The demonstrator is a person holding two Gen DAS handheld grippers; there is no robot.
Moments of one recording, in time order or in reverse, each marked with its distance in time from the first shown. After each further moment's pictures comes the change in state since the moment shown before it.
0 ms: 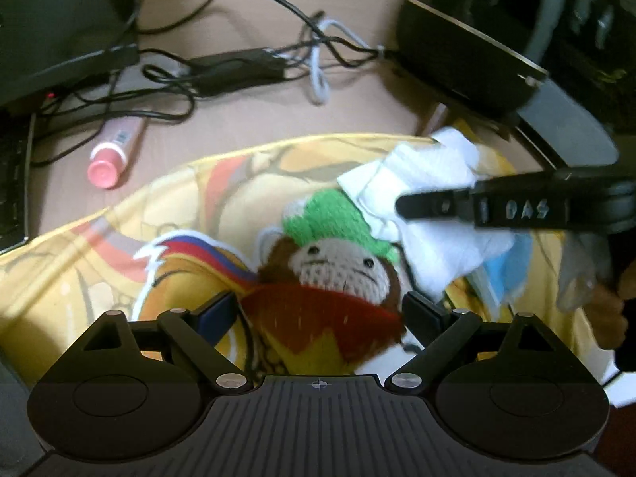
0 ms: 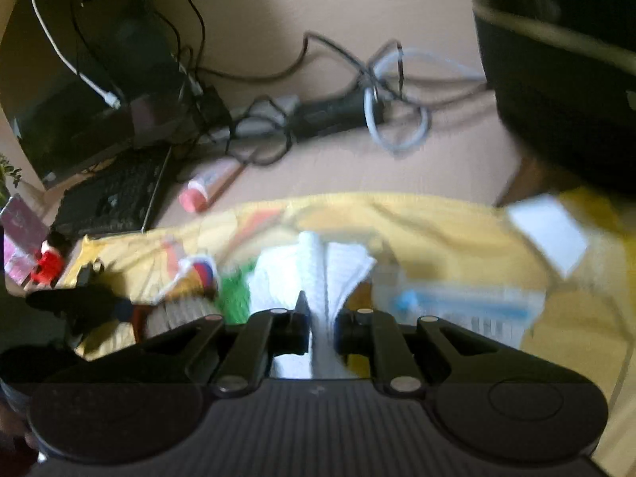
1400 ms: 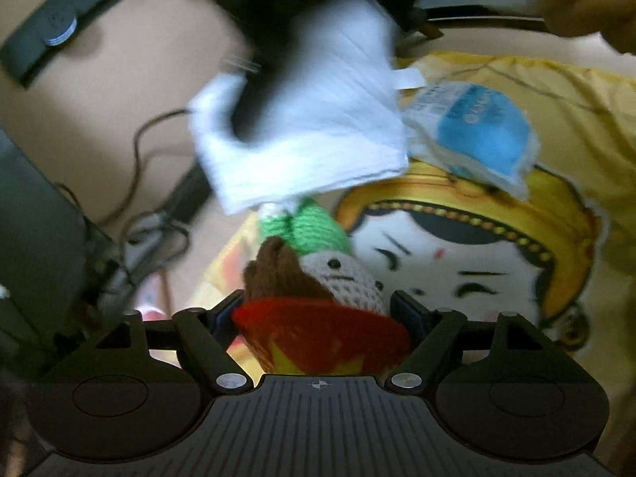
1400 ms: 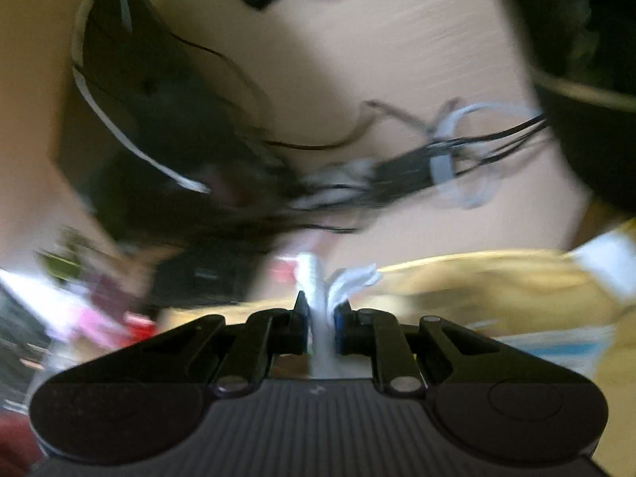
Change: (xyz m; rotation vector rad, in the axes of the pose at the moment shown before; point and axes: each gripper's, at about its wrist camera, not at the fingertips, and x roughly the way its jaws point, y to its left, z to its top) left arm 0.003 -0.061 -0.041 0.697 -0.119 0.241; right arm -0.030 0.007 0.024 0.180 -0.101 0.336
